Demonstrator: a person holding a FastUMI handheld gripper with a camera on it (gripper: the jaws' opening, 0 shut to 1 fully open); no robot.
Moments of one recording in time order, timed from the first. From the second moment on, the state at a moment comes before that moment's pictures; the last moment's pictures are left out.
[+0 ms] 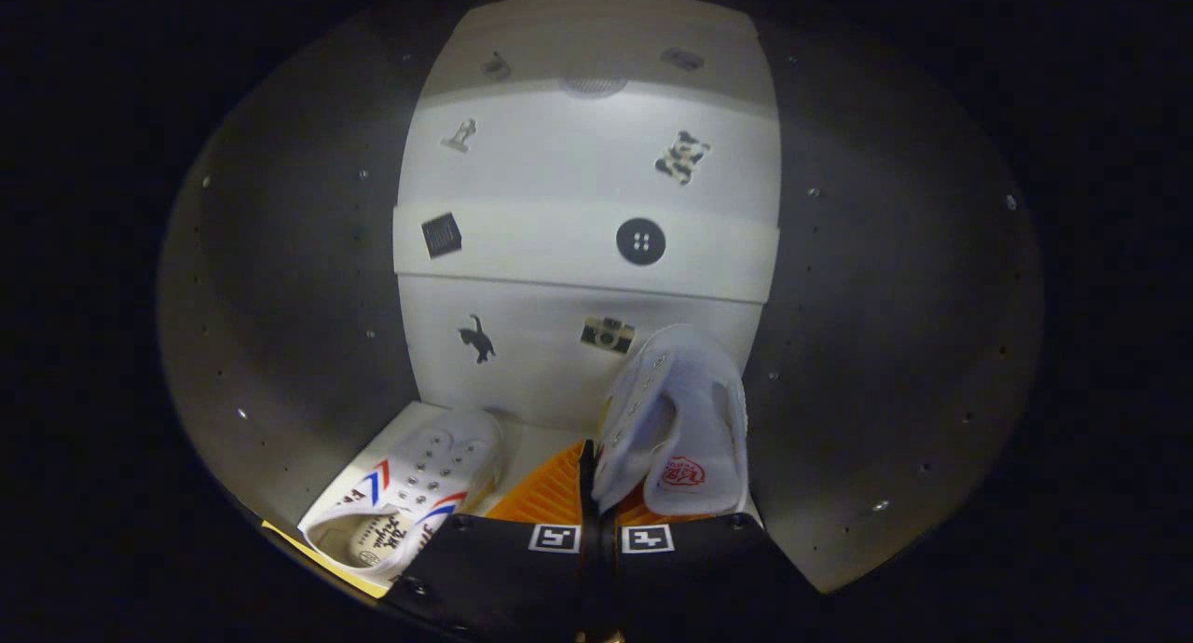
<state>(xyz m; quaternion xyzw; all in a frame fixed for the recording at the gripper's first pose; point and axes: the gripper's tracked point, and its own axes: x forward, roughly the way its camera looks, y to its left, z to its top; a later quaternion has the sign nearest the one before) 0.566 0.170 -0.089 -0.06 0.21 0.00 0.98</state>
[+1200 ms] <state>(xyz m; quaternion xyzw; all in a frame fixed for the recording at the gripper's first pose) 0.389 0.233 0.001 -0.05 0.09 0.03 0.99</state>
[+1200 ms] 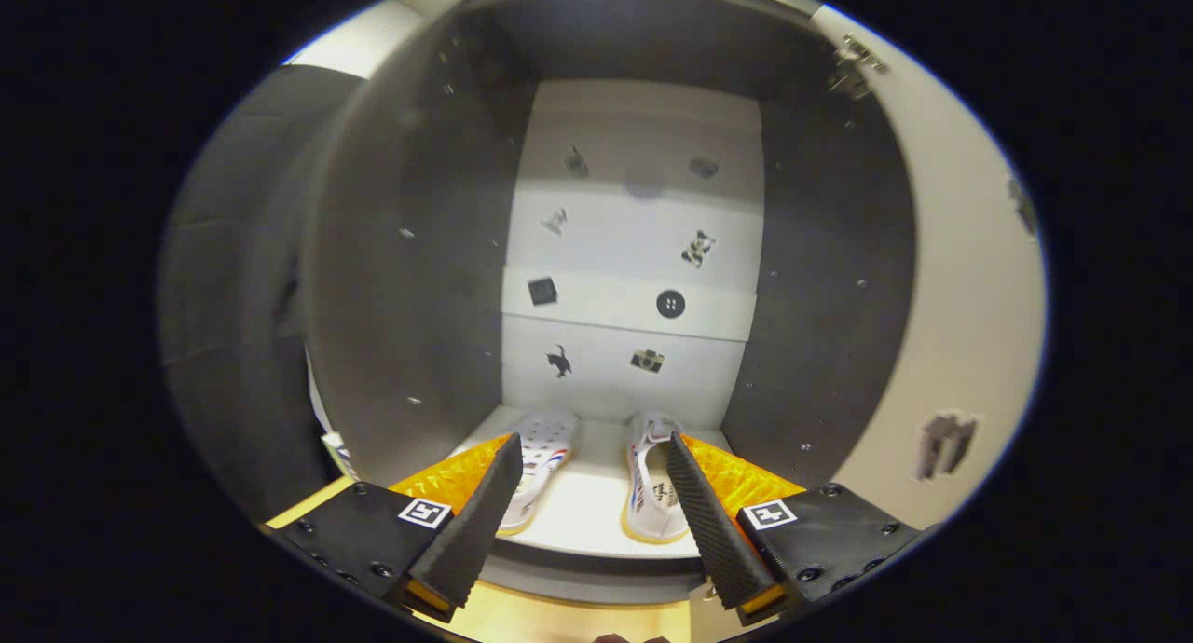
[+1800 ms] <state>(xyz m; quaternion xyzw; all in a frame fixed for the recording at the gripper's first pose) 0.142 0.267 0.008 -0.02 0.04 0.11 0.99</state>
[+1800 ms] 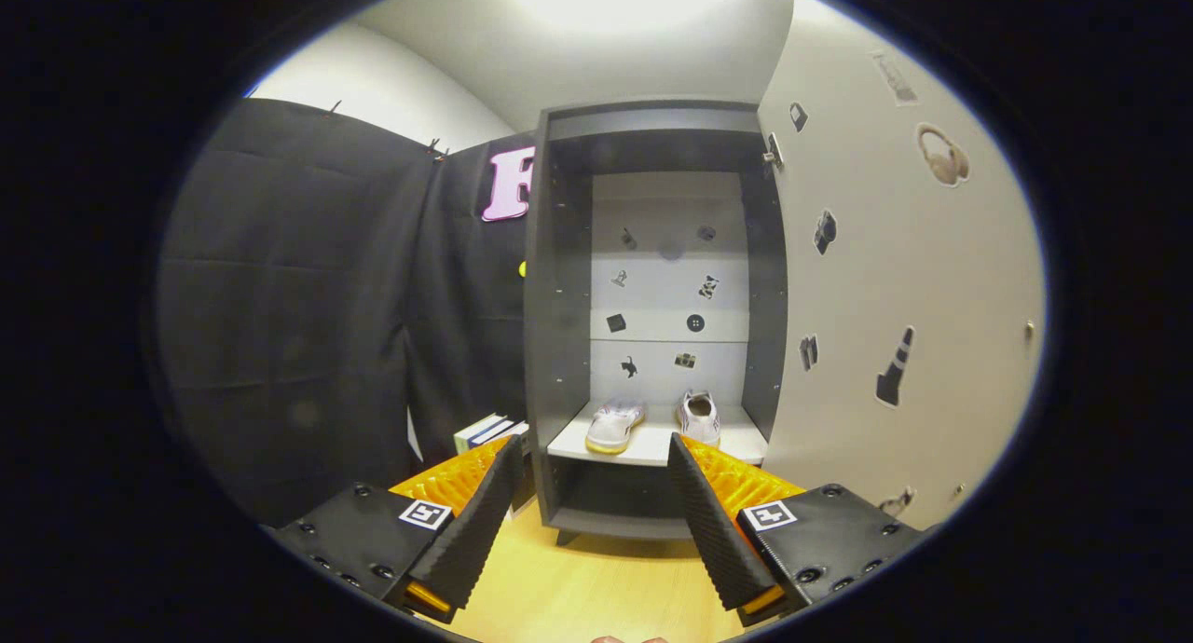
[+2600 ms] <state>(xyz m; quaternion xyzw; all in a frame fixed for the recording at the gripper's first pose) 0.018 0.026 0.050 -0.02 0.00 -0.07 1.00</state>
